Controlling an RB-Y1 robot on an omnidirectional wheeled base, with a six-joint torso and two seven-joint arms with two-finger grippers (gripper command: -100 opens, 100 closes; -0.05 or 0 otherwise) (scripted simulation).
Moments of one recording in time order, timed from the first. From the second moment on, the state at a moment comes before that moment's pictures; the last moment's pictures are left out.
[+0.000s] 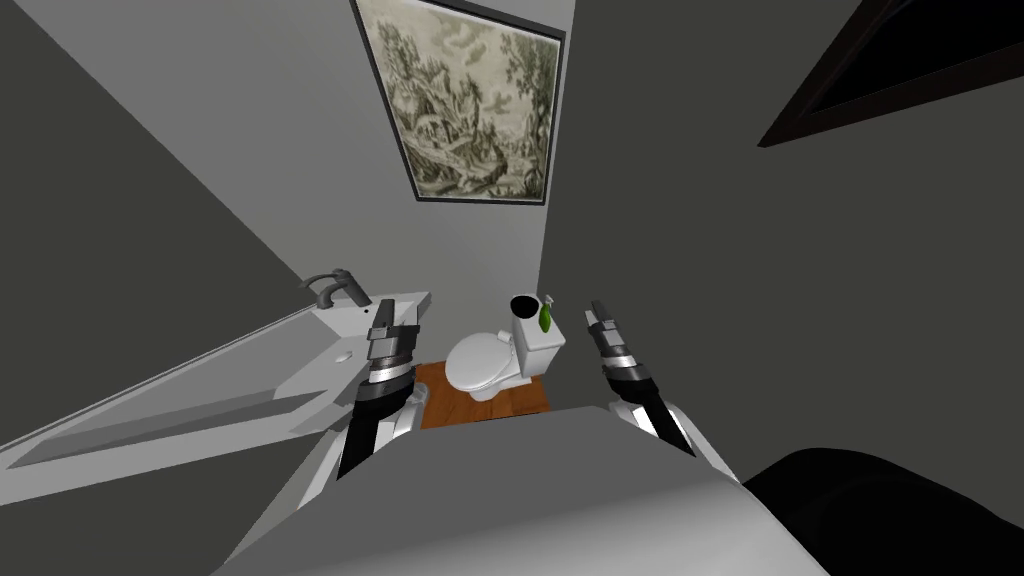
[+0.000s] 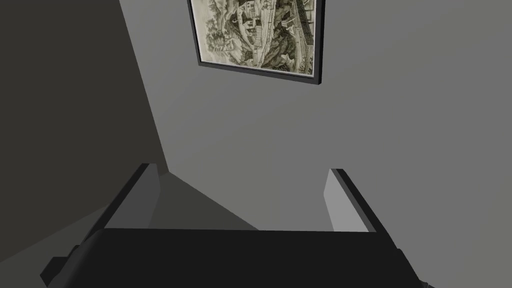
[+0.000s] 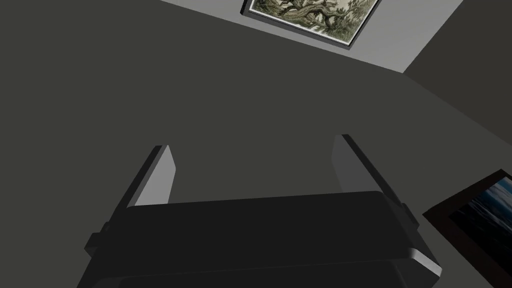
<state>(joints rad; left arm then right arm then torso) 0.49 0.01 0.02 -2.26 -0.10 -0.55 0.06 0.63 -0.23 -0.09 -2.30 0.04 -0.39 0.04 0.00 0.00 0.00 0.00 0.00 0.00</state>
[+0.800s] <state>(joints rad) 0.49 0.01 0.02 -2.26 -0.10 -0.55 0.06 0.74 -0.44 -0.15 -2.27 0.05 -0.29 0.03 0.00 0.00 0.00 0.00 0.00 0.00</state>
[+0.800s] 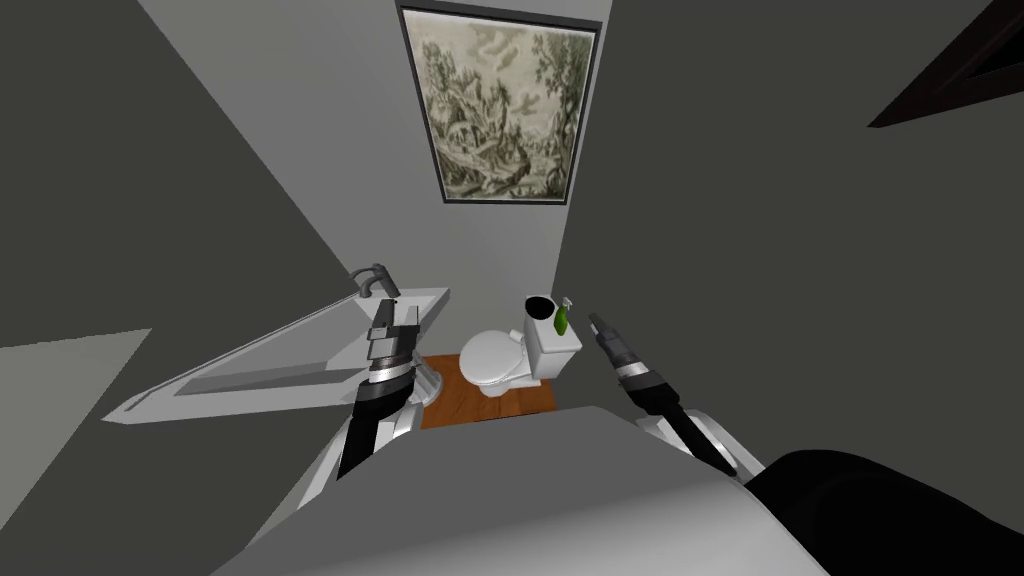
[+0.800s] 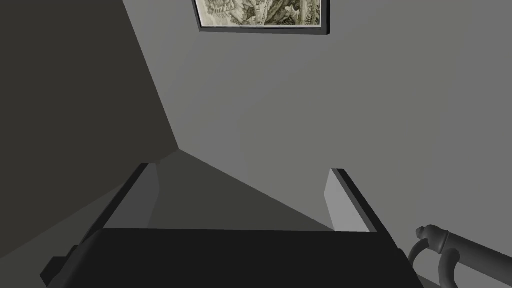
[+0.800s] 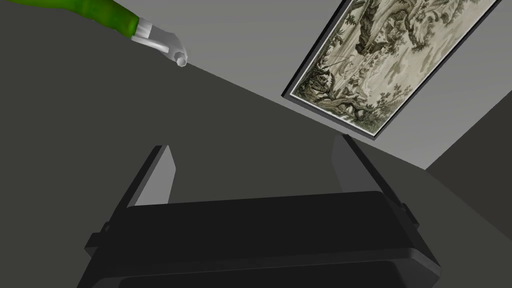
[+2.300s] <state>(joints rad) 0.49 0.01 0.02 -2.26 -0.10 -0.55 0.06 0.90 -0.83 -0.27 -2.16 0.04 -0.11 -0.03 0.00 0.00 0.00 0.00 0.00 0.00</state>
